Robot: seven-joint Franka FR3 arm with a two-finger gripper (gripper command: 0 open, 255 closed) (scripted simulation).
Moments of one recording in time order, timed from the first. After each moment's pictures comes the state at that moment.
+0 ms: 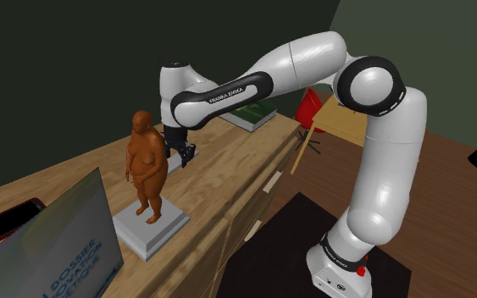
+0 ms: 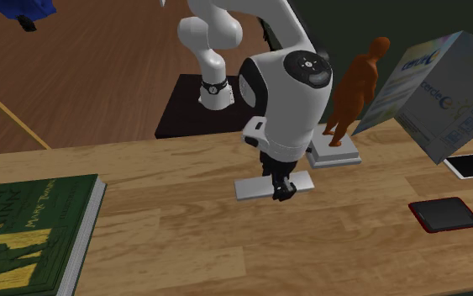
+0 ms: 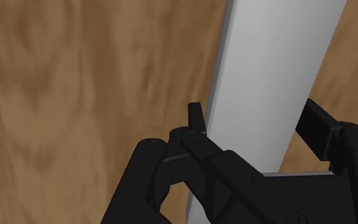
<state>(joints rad) -0.03 0.37 0.46 -1.83 -0.20 2.14 1.71</state>
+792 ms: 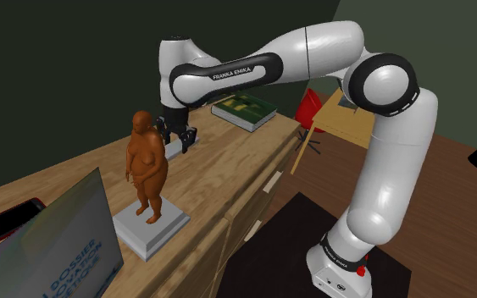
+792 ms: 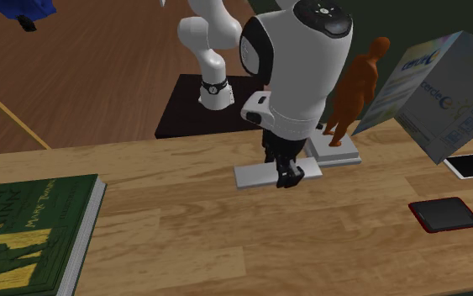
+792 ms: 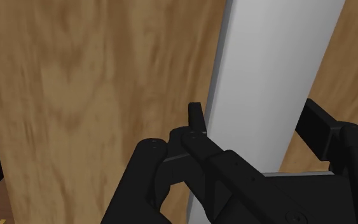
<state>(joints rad) -0.04 0.31 0.48 -1.75 -0.16 2.00 1.68</state>
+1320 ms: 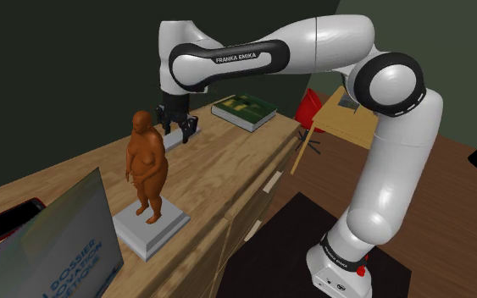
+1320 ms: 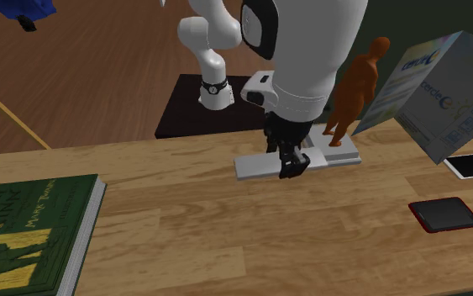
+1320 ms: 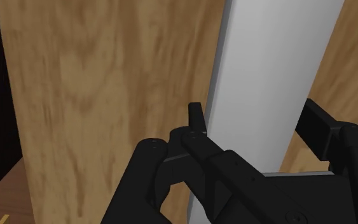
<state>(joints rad) -0.04 0.28 0.49 -1.68 -0.15 1.91 1.67</state>
